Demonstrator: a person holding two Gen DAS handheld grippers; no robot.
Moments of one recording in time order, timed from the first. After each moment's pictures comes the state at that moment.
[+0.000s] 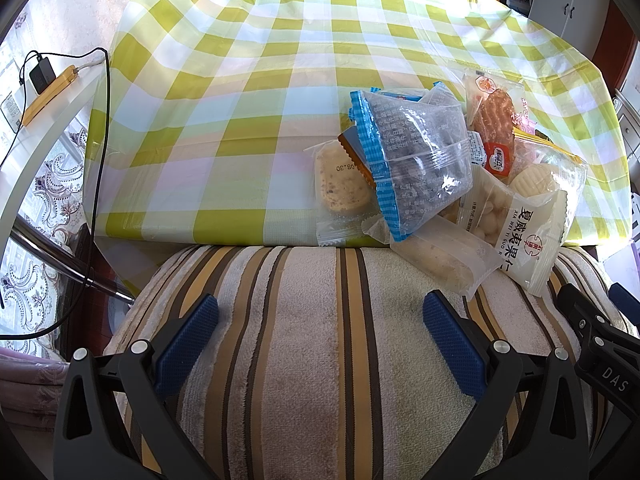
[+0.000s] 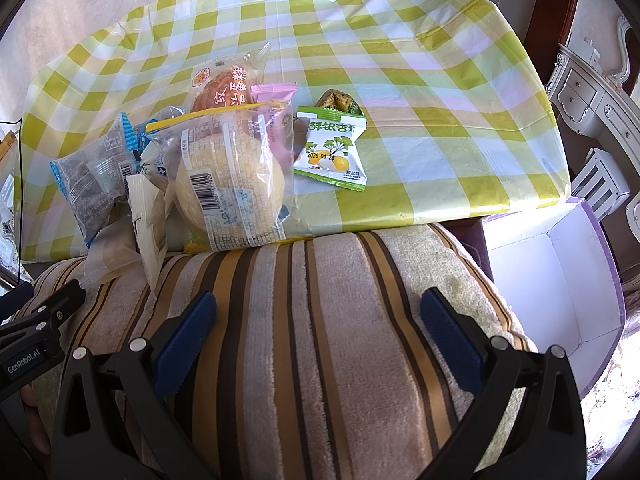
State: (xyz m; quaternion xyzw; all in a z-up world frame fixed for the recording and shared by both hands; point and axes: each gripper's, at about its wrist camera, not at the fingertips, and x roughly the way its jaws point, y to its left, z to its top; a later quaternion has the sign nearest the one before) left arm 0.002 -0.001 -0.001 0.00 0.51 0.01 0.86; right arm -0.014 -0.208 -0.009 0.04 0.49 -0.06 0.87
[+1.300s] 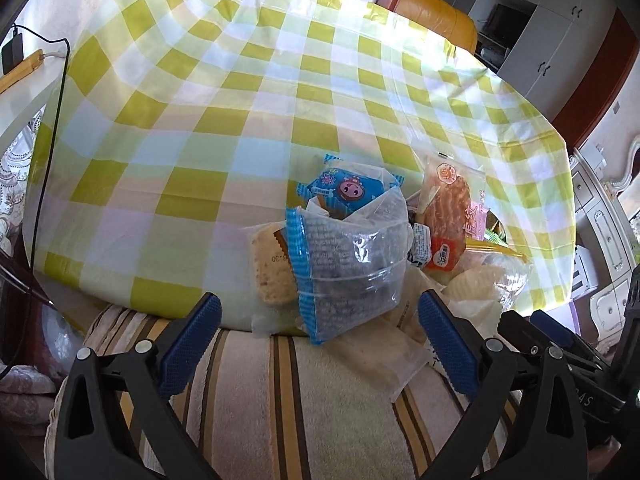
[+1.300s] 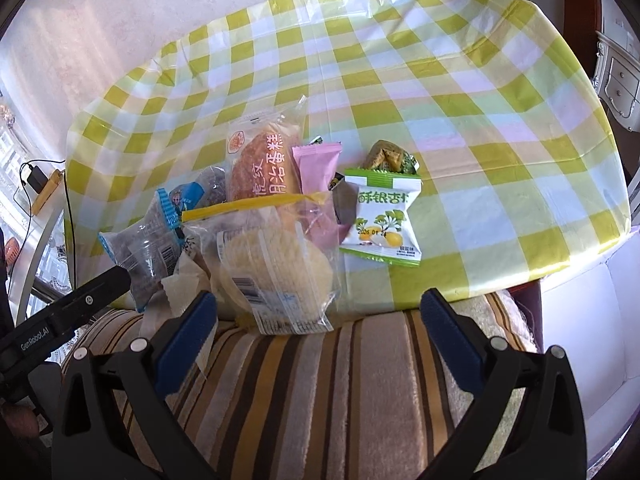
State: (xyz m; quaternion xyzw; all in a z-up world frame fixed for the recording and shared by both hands) left arm 0.051 0.008 0.019 -0.12 0.47 -0.07 0.87; right arm 0.034 -0.220 0.008 0.11 0.46 0.04 0.88
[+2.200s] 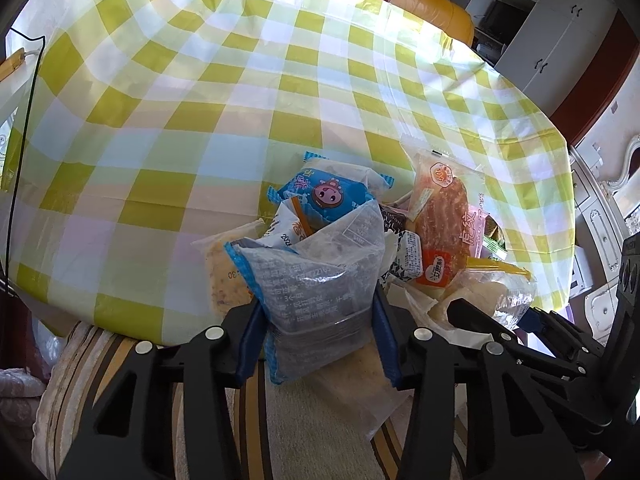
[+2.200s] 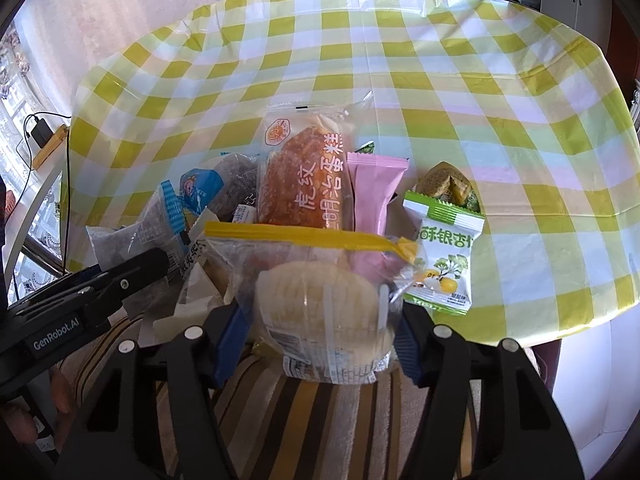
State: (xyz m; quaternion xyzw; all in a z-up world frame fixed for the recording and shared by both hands) left arm 0.071 -0.007 0.008 -0.12 0.48 -0.09 0.87; right arm 0.066 -0.189 0.000 0.04 0.48 0.08 0.87
